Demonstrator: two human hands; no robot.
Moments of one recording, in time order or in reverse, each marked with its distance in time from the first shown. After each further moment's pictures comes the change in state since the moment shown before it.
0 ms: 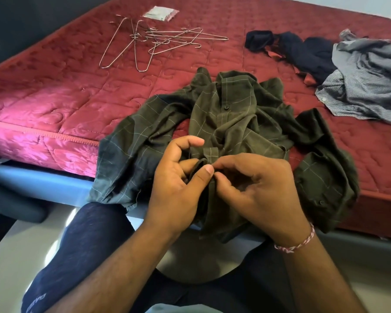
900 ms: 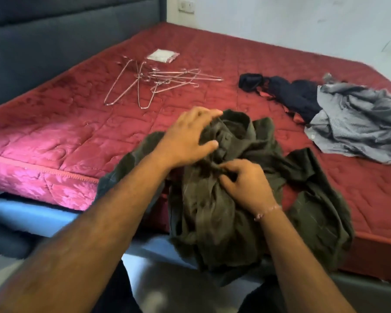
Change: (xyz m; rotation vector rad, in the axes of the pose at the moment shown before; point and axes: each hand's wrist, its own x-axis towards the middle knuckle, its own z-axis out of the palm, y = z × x) left_hand 0.206 -0.002 -0.026 1.237 -0.274 0.470; right_hand 0.063 0.098 0.030 -0.160 -0.163 0.278
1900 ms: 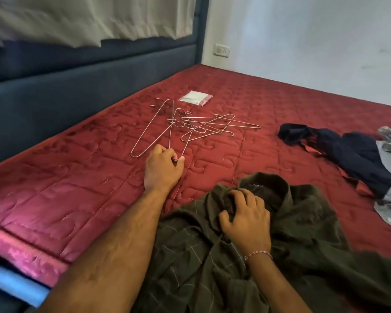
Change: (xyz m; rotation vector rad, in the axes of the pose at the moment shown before) left_hand 0.062 -0.220 0.023 0.184 0.490 -0.577; right_hand 0.157 0.029 0.116 -0.273 0.146 0.131
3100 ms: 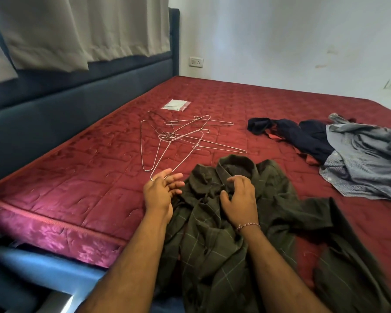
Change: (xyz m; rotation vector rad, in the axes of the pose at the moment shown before) left_hand -0.132 0.080 -0.087 -1.300 -0.107 -0.711; right_hand -0.054 0.014 -0.052 0.351 0.164 0.058
